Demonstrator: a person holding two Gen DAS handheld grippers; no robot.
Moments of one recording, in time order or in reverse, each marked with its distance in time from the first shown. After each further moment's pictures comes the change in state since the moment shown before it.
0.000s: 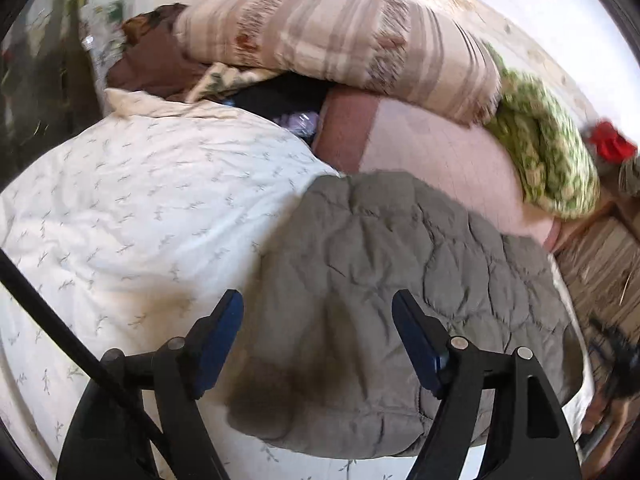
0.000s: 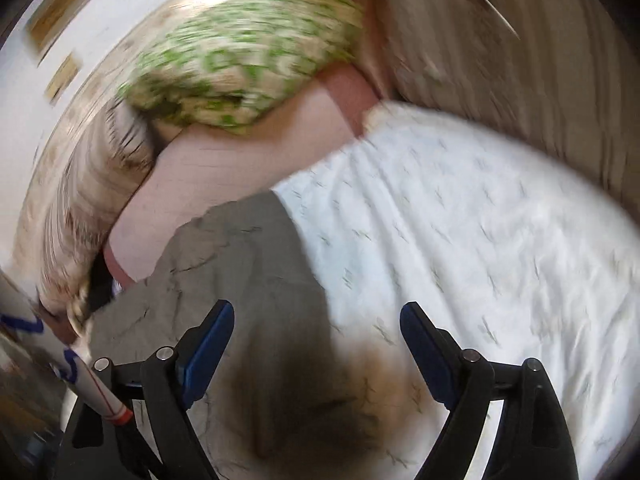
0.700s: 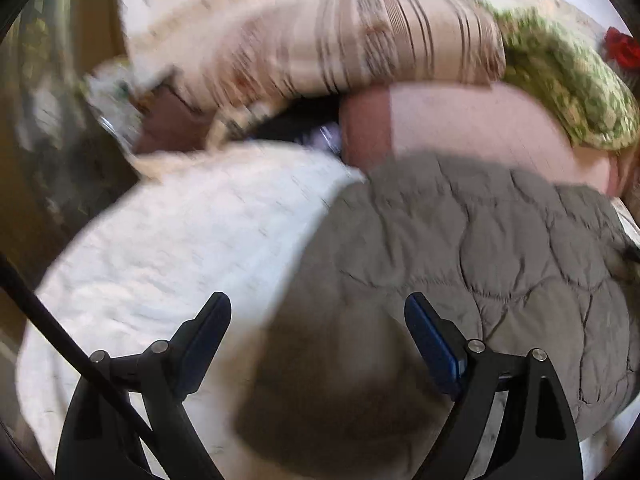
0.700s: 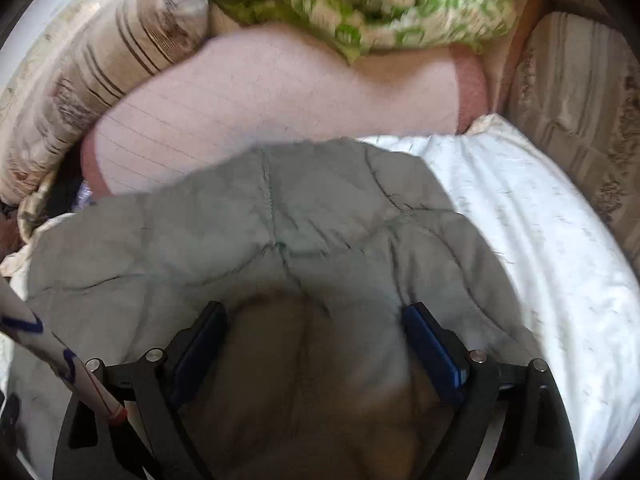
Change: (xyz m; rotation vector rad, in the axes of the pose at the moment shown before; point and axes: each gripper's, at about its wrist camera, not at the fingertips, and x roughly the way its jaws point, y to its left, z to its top) left arm 0.006 -0.043 -0.014 0.223 -0.157 0.321; right arm 0.092 0.111 -0.005 -0.256 0.143 -0.095
